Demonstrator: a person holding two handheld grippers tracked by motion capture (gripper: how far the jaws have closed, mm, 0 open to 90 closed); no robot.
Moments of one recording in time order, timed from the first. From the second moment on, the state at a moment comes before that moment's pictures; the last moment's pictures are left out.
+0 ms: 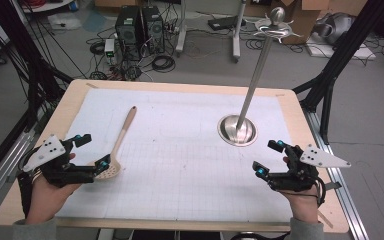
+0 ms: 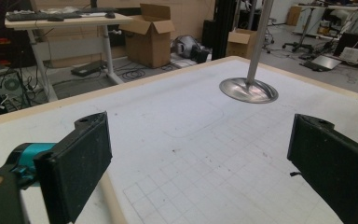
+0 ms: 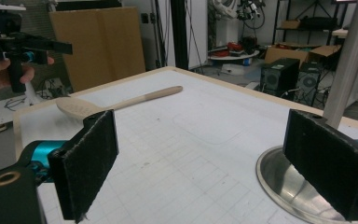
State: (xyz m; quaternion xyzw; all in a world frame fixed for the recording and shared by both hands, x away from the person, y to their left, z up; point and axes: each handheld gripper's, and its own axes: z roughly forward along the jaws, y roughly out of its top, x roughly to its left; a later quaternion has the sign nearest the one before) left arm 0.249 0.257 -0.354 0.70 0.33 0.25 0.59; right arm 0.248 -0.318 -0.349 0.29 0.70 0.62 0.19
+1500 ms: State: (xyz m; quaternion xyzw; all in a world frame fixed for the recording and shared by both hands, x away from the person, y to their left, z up) left arm 0.326 0.275 -0.394 0.75 0.39 0.21 0.48; right arm 0.252 -0.302 -0.351 0.28 0.72 0.61 0.17
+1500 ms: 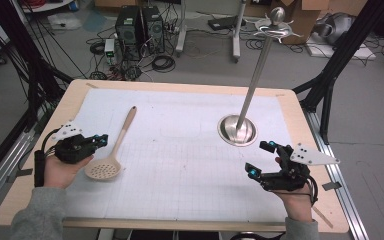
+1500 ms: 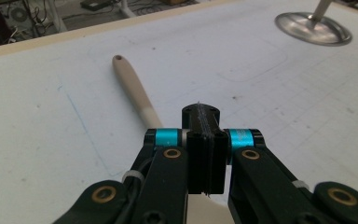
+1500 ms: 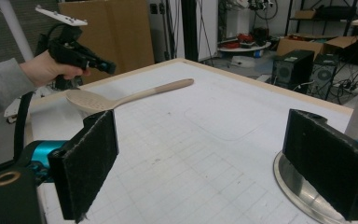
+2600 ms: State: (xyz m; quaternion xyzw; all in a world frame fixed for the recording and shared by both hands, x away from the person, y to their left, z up) left arm 0.379 0.270 -0.435 0.79 0.43 0.21 0.40; right arm 0.256 -0.298 -0.357 0.28 0.73 0.60 0.16
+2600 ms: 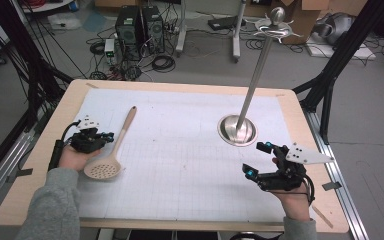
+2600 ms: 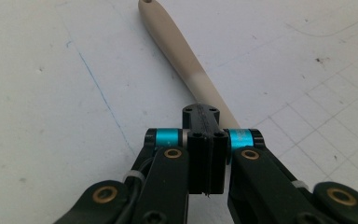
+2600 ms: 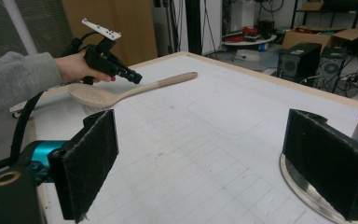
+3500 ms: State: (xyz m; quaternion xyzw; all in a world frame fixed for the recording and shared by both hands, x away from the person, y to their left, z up) left arm 0.389 0.252 -0.444 0.83 0.37 0.17 0.39; right arm 0.258 -0.302 -0.361 0.29 0.73 0.60 0.16
